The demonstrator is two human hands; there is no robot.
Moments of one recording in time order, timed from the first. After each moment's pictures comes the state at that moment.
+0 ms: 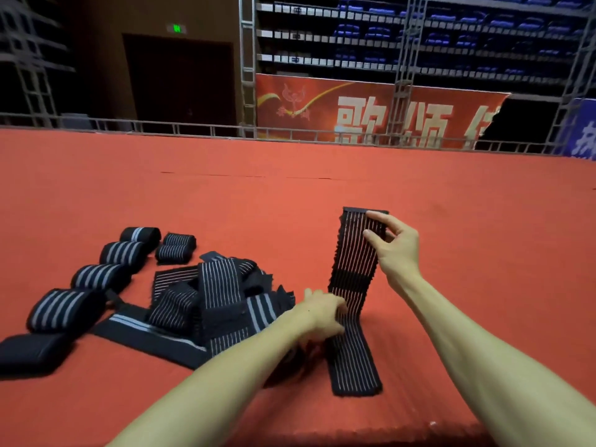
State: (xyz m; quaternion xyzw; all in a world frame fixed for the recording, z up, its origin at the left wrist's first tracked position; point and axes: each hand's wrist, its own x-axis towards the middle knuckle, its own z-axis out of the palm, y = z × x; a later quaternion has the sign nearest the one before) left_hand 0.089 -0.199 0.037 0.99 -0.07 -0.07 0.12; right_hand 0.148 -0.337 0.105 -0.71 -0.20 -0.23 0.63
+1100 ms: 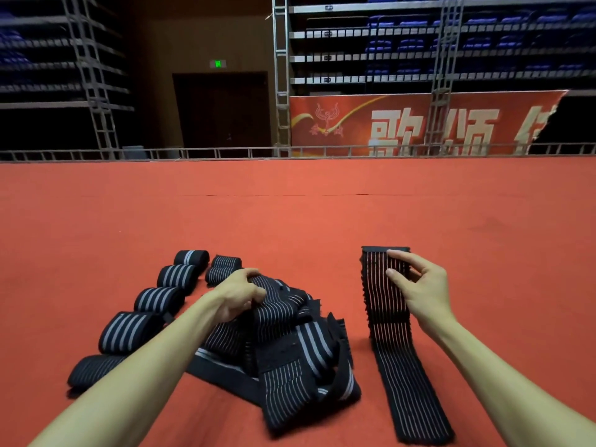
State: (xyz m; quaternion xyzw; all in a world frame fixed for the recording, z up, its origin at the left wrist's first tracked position) left_hand 0.036 0.009 0.093 0.80 0.22 0.03 0.56; right_hand 0.141 -0.292 0.077 -0.71 -0.24 -0.18 0.64
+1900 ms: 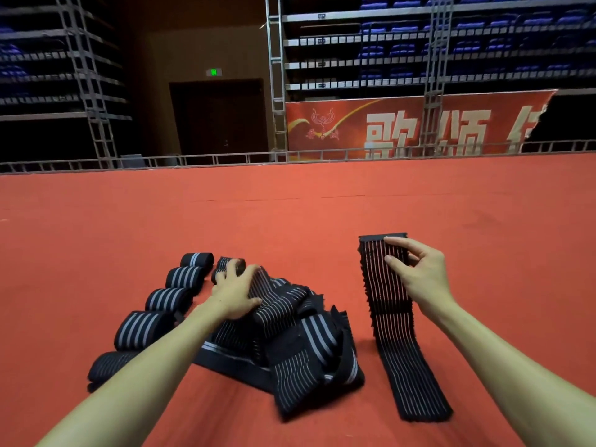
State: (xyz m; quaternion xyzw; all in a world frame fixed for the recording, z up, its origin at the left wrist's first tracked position) left_hand 0.025 0.030 0.079 0.97 0.17 0.08 0.12; right_hand 0.114 -0.293 0.105 -0.72 -0.25 -0.20 0.61
